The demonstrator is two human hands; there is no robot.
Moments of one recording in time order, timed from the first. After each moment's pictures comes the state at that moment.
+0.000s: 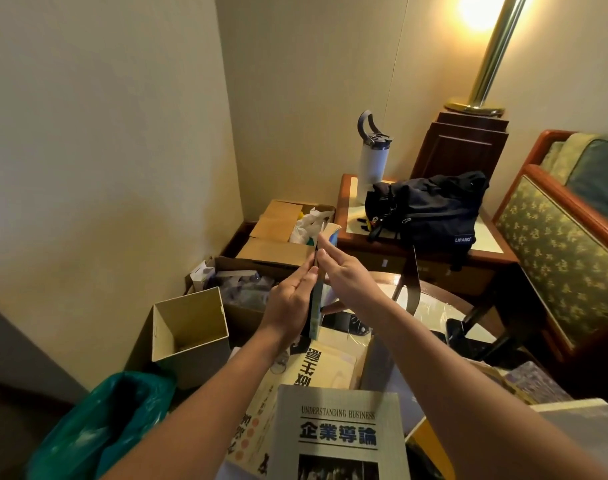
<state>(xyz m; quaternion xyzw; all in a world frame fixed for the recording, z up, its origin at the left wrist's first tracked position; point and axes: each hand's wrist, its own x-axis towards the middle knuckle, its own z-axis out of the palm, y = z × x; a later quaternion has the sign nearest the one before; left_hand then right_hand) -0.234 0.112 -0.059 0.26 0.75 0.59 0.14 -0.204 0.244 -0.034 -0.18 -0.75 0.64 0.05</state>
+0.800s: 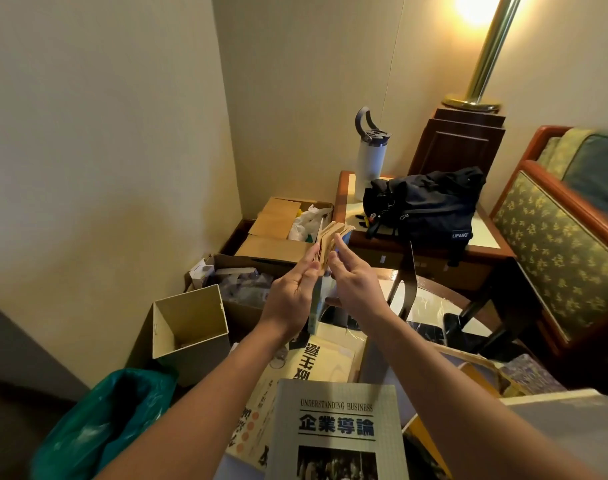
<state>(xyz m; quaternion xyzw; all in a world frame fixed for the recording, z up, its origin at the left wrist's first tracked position) -0.232 0.111 -0.055 0.29 0.79 0.53 0.09 -0.187 0.243 -0.052 -0.18 -0.72 0.64 0.17</state>
